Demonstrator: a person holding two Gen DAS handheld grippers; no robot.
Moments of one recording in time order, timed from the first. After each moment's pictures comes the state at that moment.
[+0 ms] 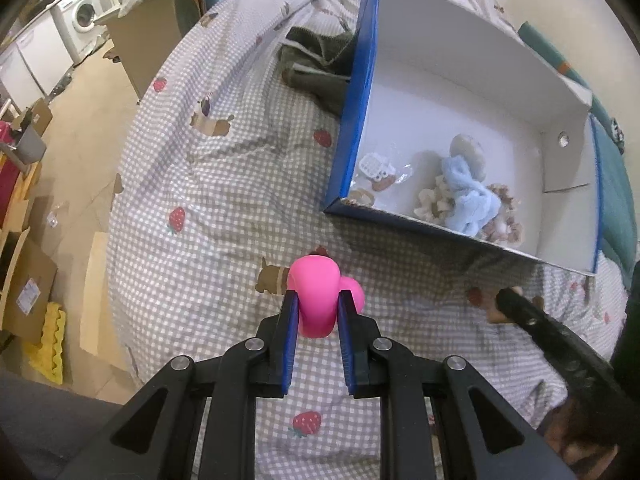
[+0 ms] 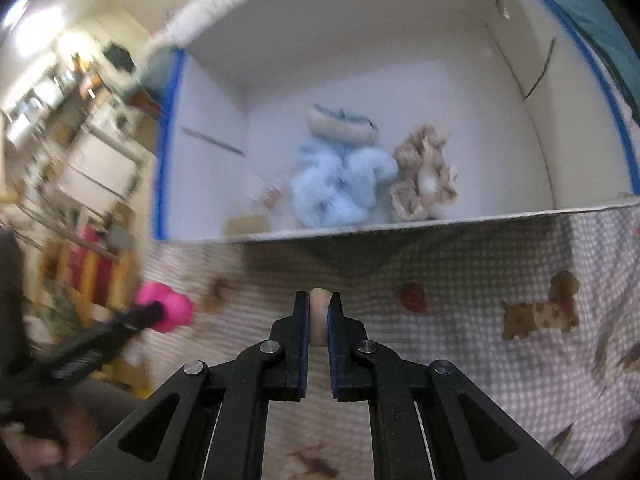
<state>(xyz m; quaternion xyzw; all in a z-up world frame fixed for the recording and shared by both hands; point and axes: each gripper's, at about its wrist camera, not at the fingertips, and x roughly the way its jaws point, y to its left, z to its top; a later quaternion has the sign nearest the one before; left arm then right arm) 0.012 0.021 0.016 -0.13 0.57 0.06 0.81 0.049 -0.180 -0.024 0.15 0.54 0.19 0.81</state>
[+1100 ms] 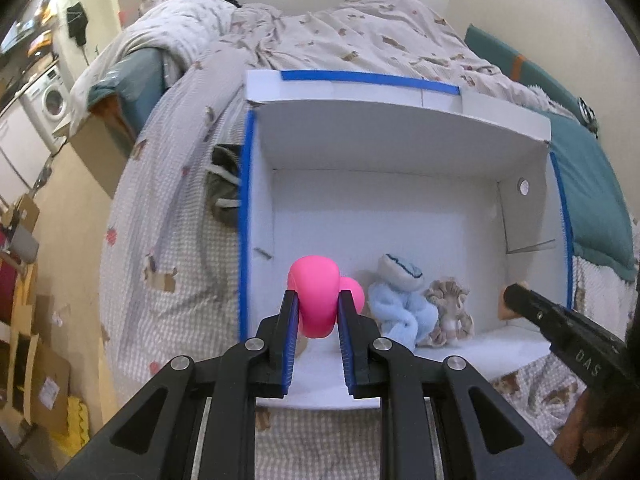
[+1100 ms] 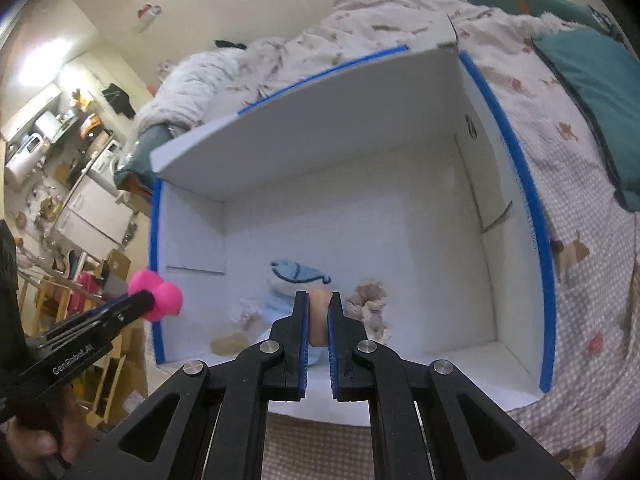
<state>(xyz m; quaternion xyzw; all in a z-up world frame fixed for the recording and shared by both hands) 0.122 -0.039 0.070 -0.03 0.50 0.02 0.86 0.127 -0.219 0.024 0.15 0.48 0.15 0.85</state>
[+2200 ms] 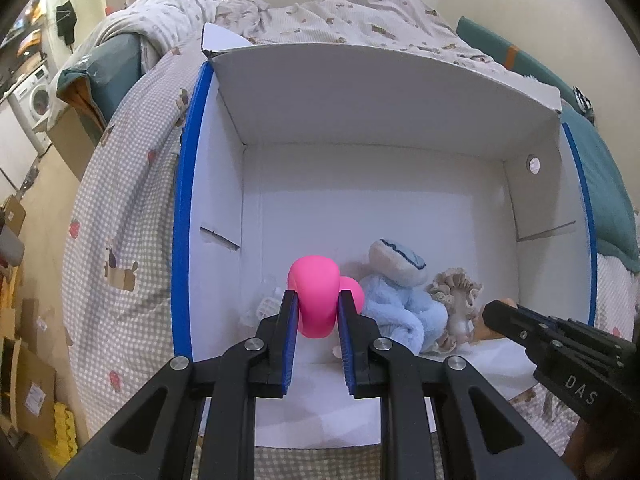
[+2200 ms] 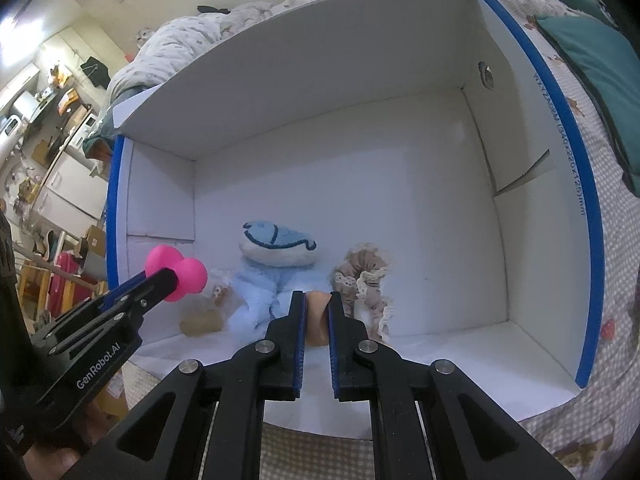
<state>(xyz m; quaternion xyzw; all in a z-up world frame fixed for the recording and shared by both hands) 0.129 -0.048 0.021 -0.03 0.50 0.00 0.87 0.138 -0.200 -0.013 0.12 0.53 0.13 0.83</state>
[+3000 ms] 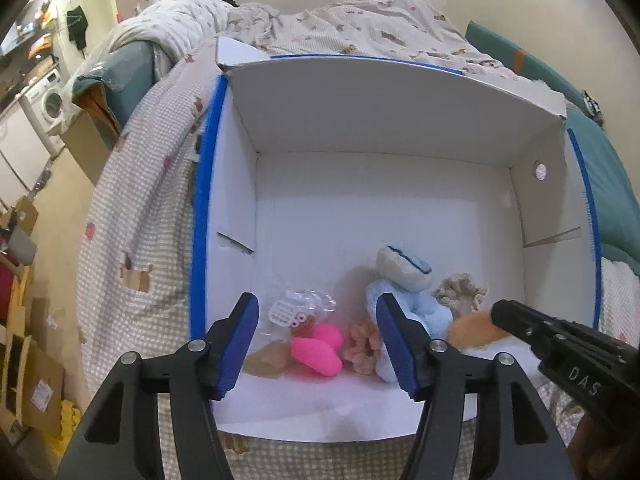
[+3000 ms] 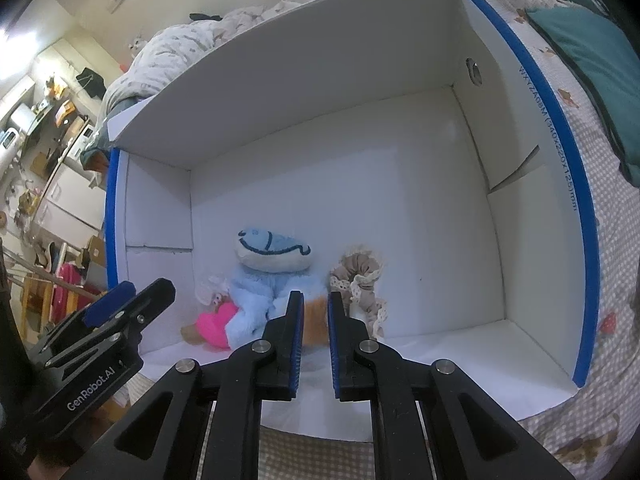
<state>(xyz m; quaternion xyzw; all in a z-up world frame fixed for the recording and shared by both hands) 0.124 -0.047 0.031 -0.02 0.49 0.04 0.87 0.138 -0.207 -0.014 0.14 0.53 0.12 0.83</state>
